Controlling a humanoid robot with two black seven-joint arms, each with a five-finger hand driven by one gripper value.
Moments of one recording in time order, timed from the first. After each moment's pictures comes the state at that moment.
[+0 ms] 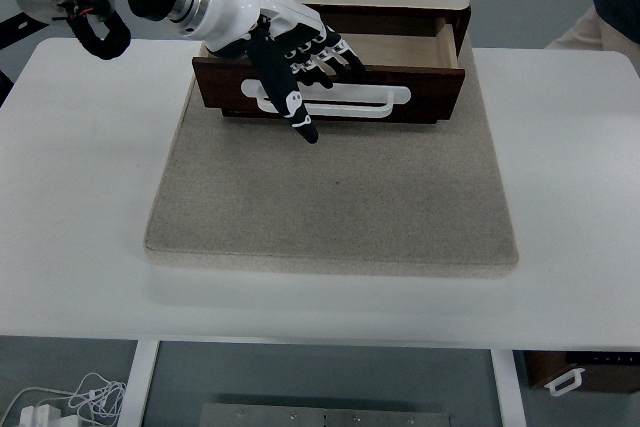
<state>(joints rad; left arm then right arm) -1.64 0.64 -0.12 -1.49 0.28 -0.33 0.61 -0.01 0.00 -0.01 0.18 -0.10 -0.05 0.03</state>
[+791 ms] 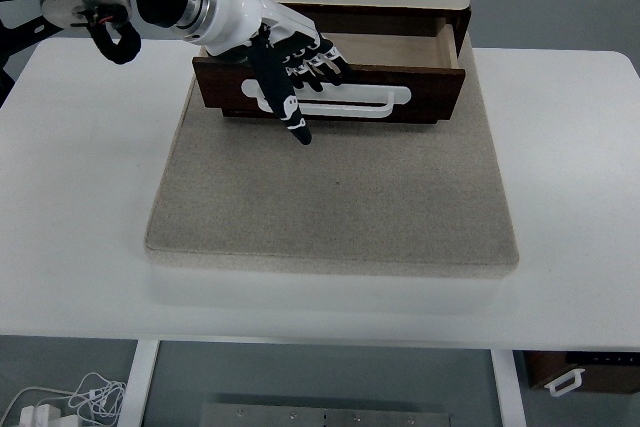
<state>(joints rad) -1.64 0.60 -0.08 -1.43 0.32 -0.33 0.61 -0.01 0.00 -0.01 0.18 -0.10 -0.05 0.03</state>
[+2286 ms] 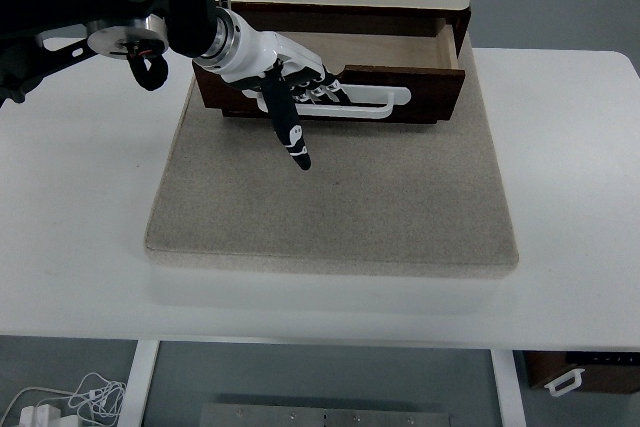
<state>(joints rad) -1.62 0.52 -0.01 -1.38 0.38 -0.34 0.61 -0.01 0.00 -0.01 0.18 -0.10 -0.05 0.03</state>
